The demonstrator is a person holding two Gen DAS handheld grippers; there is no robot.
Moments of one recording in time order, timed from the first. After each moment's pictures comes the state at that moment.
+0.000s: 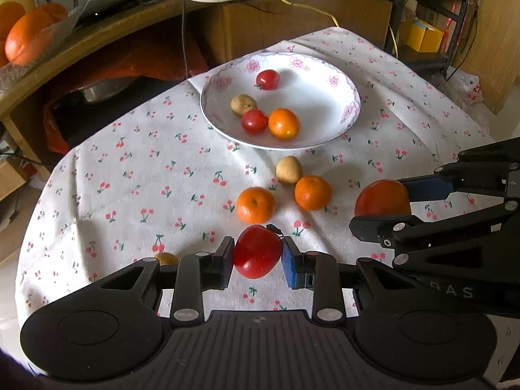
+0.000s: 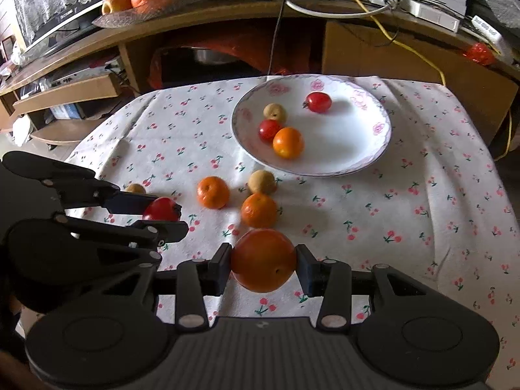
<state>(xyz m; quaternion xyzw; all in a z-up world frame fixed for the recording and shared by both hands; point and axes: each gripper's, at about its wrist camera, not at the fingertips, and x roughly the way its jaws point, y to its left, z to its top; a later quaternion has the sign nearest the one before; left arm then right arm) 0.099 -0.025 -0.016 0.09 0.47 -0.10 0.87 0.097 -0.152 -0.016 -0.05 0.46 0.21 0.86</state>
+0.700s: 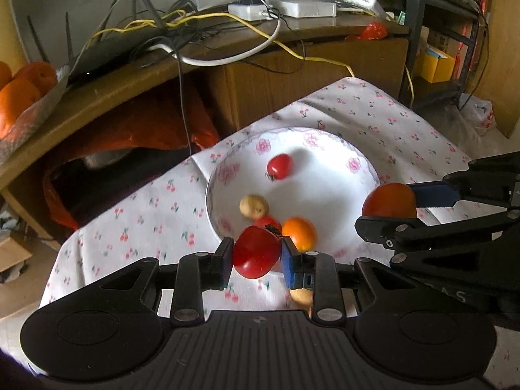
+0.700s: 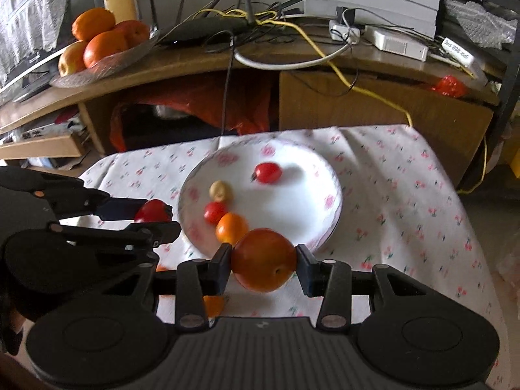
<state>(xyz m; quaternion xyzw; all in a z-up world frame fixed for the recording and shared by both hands) 0.176 -0.051 0.014 0.10 0.43 -0.09 0.89 0.163 -0.173 0.016 -0.03 0.42 0.16 0.89</state>
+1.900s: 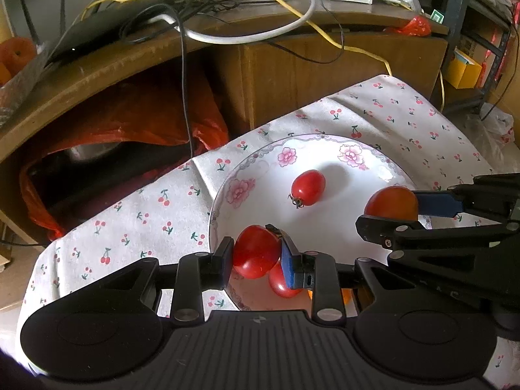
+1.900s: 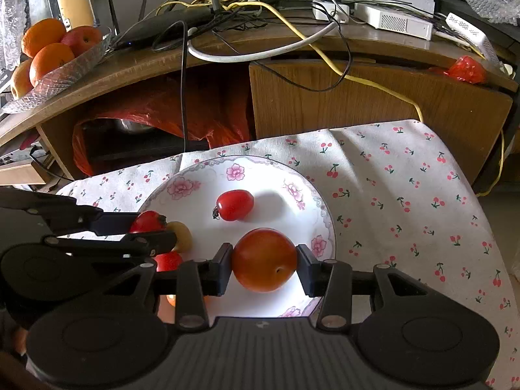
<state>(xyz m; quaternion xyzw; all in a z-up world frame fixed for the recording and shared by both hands) 0.240 -0.047 -0.012 0.07 0.46 -0.07 0.88 0.242 -0.174 -0.019 0.00 0.44 0.15 0.89</state>
